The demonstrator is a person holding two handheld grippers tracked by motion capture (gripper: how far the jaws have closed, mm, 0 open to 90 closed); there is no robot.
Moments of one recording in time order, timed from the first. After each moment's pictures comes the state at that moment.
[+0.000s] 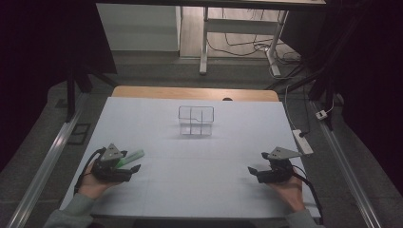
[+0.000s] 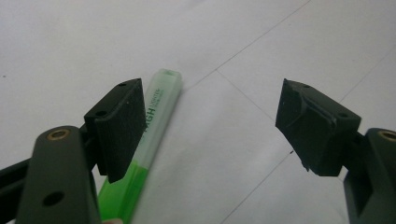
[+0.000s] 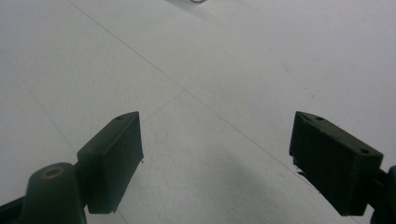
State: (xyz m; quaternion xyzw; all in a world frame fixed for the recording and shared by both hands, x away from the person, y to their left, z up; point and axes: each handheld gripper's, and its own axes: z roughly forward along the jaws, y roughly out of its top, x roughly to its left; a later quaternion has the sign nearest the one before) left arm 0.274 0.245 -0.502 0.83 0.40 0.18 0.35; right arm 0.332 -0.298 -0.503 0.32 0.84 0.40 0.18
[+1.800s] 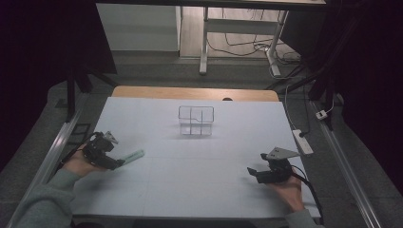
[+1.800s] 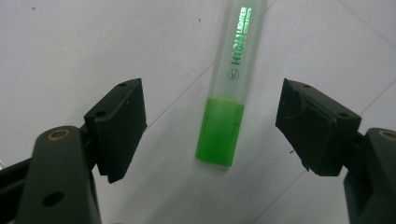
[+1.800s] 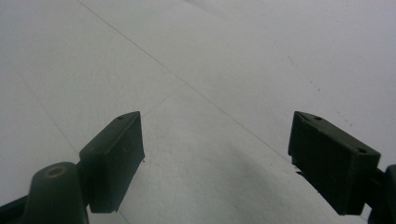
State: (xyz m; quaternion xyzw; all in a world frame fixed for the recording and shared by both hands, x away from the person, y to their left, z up) left arm 0.327 0.283 -0.492 0.90 0.39 0.10 0.18; right arm 0.333 -0.296 -0.506 0.32 0.85 0.39 0.17
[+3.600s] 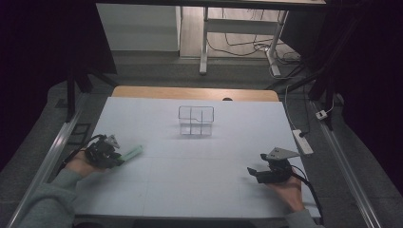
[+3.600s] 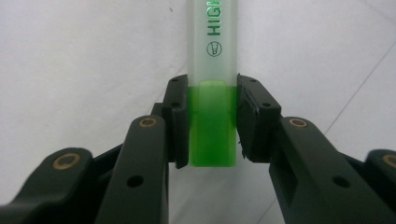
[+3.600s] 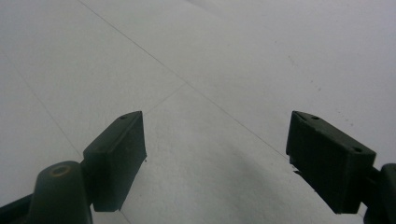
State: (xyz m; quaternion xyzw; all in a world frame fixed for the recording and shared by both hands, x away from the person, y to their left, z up) left arm 0.329 0.285 -0.503 0.92 0.34 0.08 0.18; right arm 0.333 -0.296 -0.506 0.32 0.84 0.39 0.18
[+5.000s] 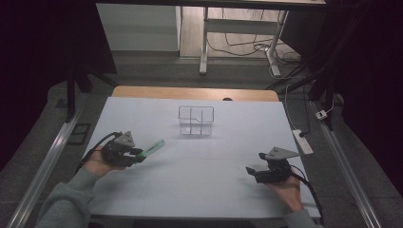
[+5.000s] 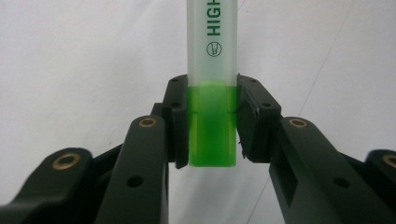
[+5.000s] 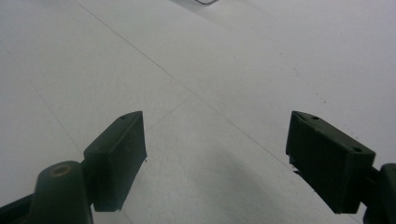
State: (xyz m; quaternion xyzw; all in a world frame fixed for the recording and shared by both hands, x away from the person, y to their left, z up) left arm 0.323 0.228 -0.476 0.91 0.27 0.10 0.30; right arm 0.331 -0.291 -0.503 0.31 0.84 0.40 0.18
